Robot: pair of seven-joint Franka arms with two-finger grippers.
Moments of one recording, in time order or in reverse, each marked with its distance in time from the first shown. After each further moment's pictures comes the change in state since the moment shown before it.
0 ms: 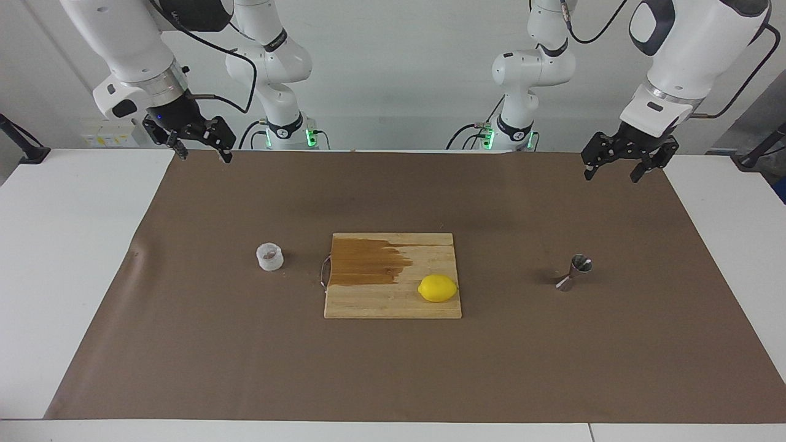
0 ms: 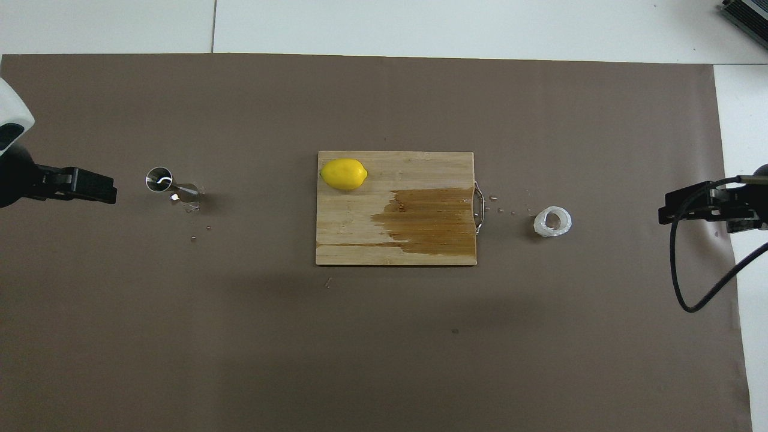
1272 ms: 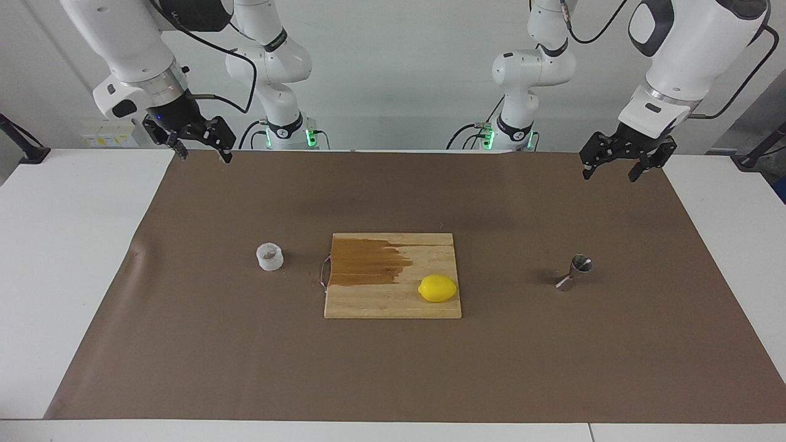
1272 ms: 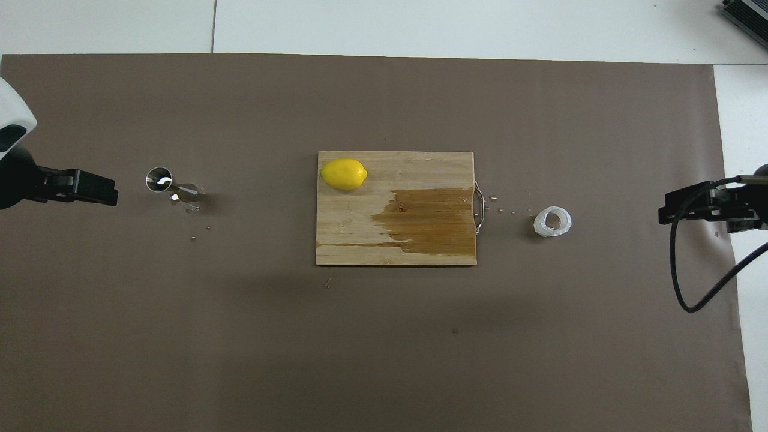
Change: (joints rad) left arm -0.001 0.000 -0.002 -0.002 0.000 -0.010 0.001; right arm 0.000 0.000 0.000 0.000 0.000 0.000 0.000
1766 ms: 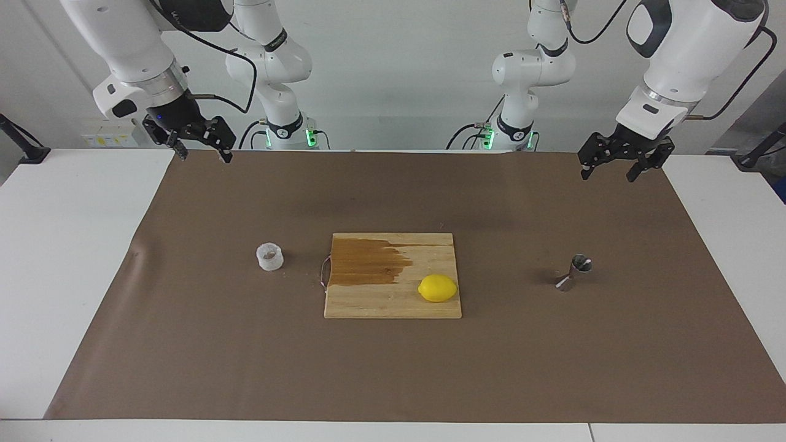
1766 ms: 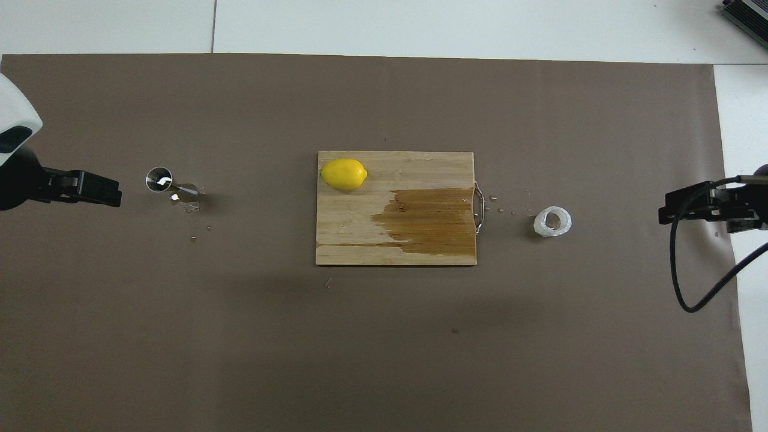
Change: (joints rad) left arm 0.001 0.000 0.000 -0.012 -0.013 0.001 -0.019; right arm 0.000 0.000 0.000 0.000 0.000 0.000 0.000
